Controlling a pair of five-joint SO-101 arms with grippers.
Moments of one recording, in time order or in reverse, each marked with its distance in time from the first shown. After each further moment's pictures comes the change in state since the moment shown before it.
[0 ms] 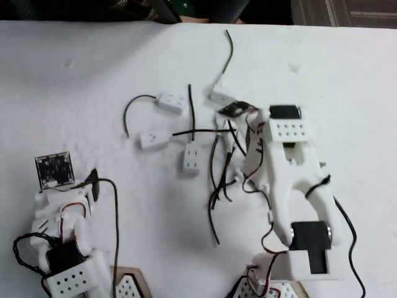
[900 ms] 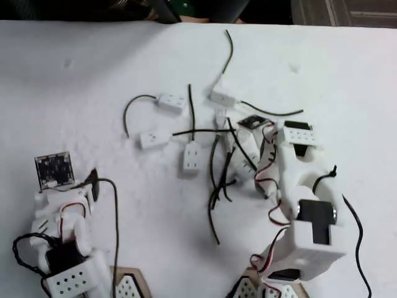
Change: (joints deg) left arm 0.0 0.0 0.0 0.0 0.0; right arm 7.4 11.5 5.0 -13.2 1.8
